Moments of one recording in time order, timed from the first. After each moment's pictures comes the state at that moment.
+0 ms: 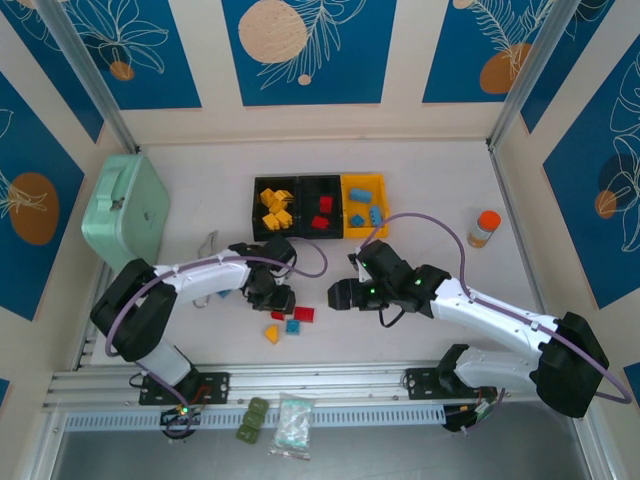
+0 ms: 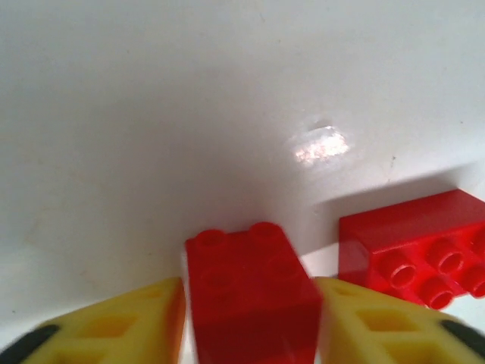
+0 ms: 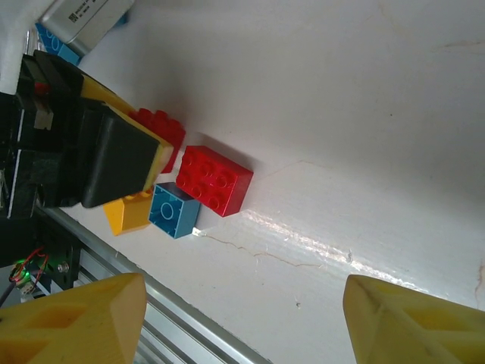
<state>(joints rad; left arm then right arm) -0.75 1.59 0.89 -0.74 0.18 -0.50 0.83 1.12 0.71 -0.52 -0.24 0.74</state>
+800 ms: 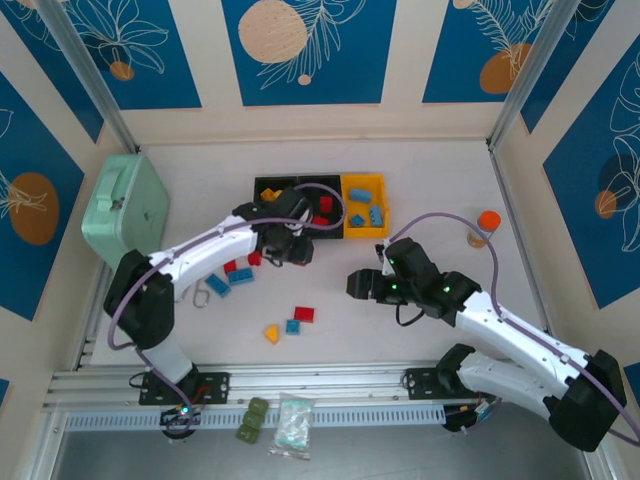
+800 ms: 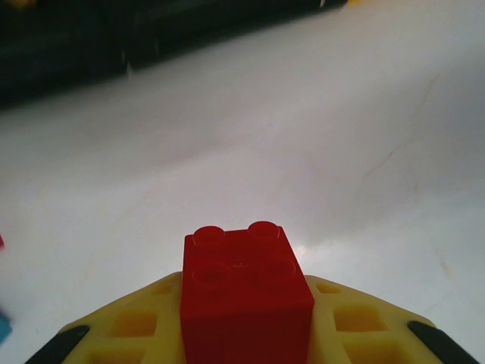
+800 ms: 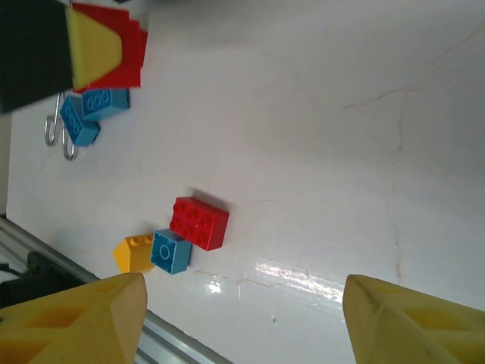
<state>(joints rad) -0.71 1.70 1.36 -0.81 0.08 -0.44 0.70 0.91 0.65 -0.57 -0.19 0.78</state>
